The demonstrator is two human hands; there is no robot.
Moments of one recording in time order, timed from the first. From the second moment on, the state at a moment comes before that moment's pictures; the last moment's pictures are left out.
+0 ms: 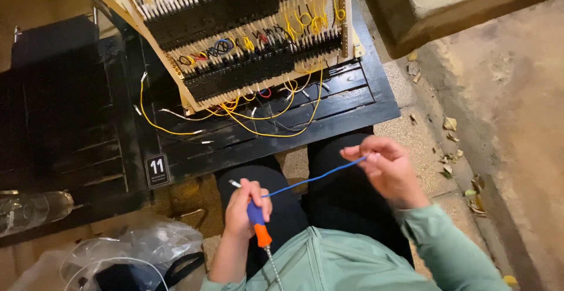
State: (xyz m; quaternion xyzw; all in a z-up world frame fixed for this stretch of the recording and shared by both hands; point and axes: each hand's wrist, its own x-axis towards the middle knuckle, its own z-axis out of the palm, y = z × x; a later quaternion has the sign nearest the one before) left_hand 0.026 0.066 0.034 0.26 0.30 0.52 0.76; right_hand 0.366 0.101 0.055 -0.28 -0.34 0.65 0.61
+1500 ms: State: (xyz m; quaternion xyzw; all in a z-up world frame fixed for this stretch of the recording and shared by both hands) left_hand -0.014 0.147 0.068 0.49 0.46 0.33 0.66; right_hand 0.168 0.221 0.066 -0.21 -0.41 0.83 0.32
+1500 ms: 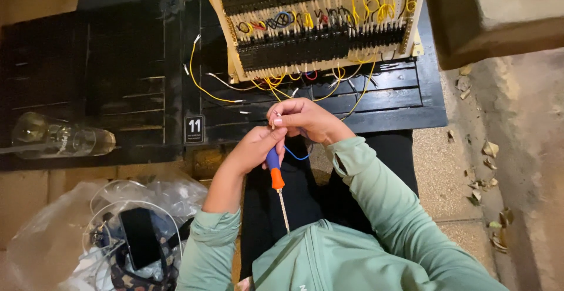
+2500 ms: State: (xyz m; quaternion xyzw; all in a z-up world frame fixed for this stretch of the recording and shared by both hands) left_hand -0.008 0.161 0.165 0.73 0.50 0.46 -0.07; right_hand 0.144 0.235 0.017 -0.36 -0.40 0.61 0.59
